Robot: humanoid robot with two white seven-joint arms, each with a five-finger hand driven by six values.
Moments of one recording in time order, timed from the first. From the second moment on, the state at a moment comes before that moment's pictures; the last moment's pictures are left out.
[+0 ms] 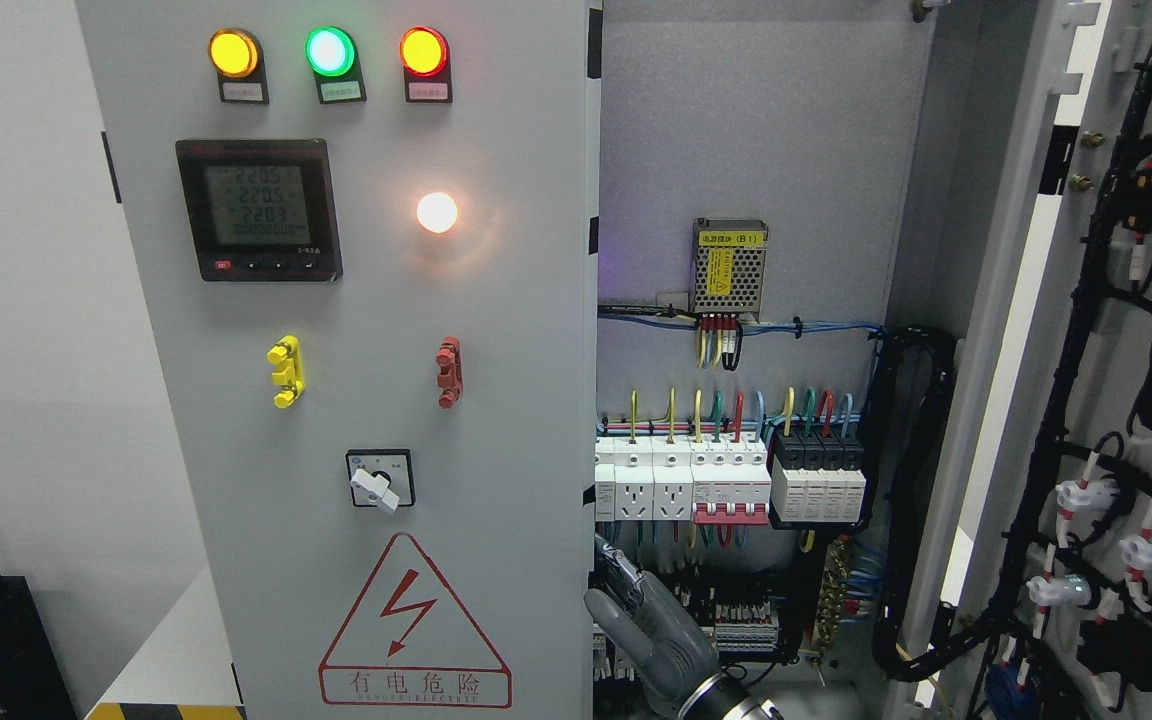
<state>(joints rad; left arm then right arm) 0.00 -0.04 0.14 0.08 -0.10 -0.11 -0.16 -0.58 0.00 0.35 -1.19 -0.40 -0.15 0.36</state>
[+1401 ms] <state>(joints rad) 0.00 -0.04 0.14 0.08 -0.09 -0.11 -0.16 -0.61 0.00 0.35 -1.15 -0.41 -0.14 0.45</state>
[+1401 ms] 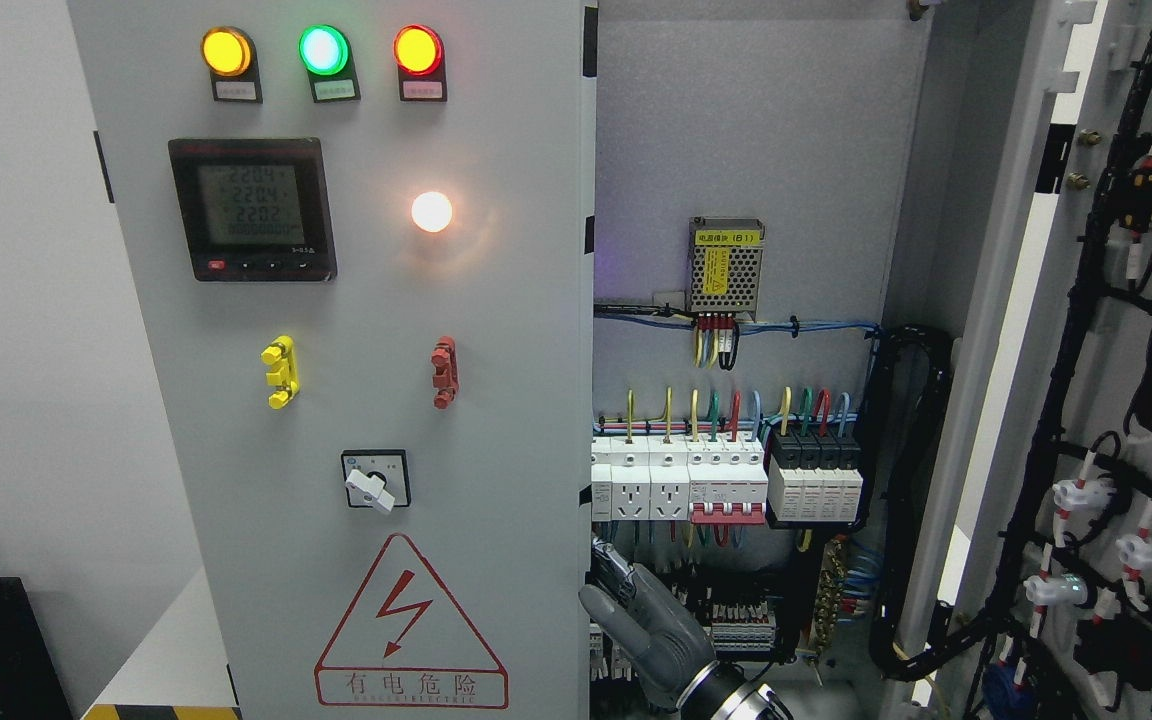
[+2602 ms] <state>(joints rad) 0.00 -0.04 0.14 0.08 -0.09 -0.11 -0.16 -0.57 0.02 0.37 -1.20 -0.45 -0.15 0.53</state>
